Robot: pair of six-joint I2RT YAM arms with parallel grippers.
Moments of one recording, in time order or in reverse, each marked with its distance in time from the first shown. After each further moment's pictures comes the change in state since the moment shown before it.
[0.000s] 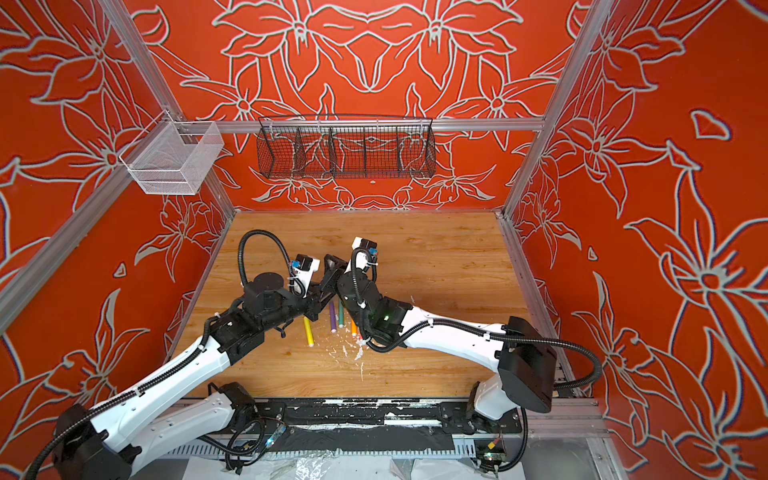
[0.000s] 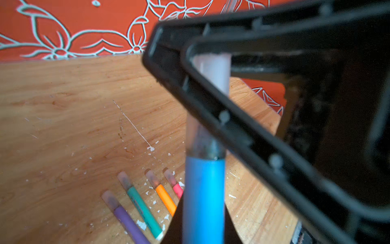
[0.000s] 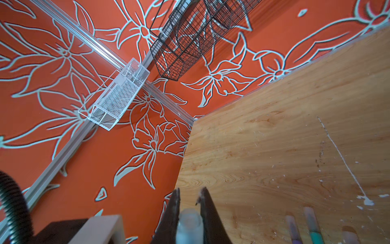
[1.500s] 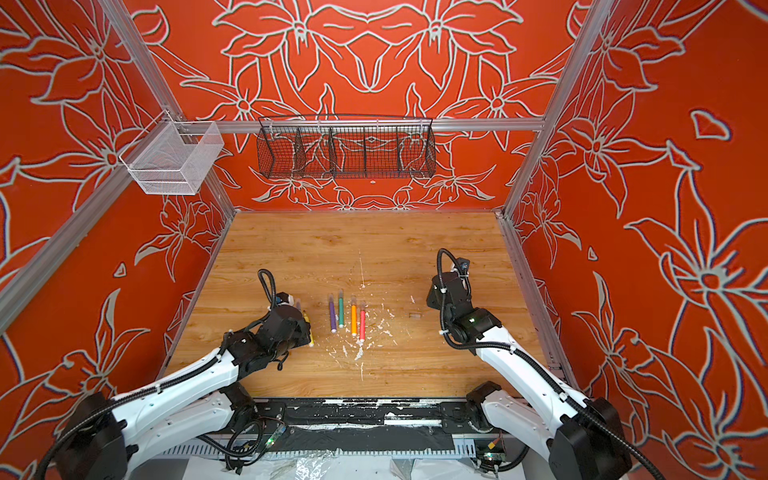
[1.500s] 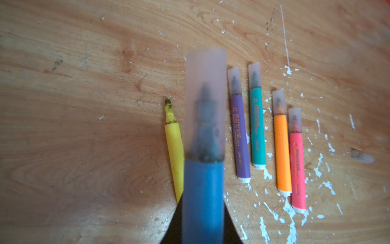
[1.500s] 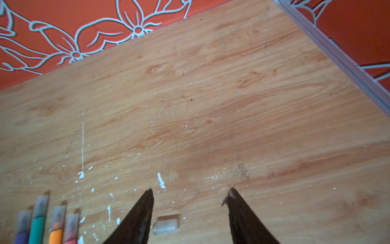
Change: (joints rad) left arm -0.097 0.065 -0.254 -0.230 -0.478 -0.560; right arm -0.673 -0.522 -0.455 -0.636 -0.089 -0.327
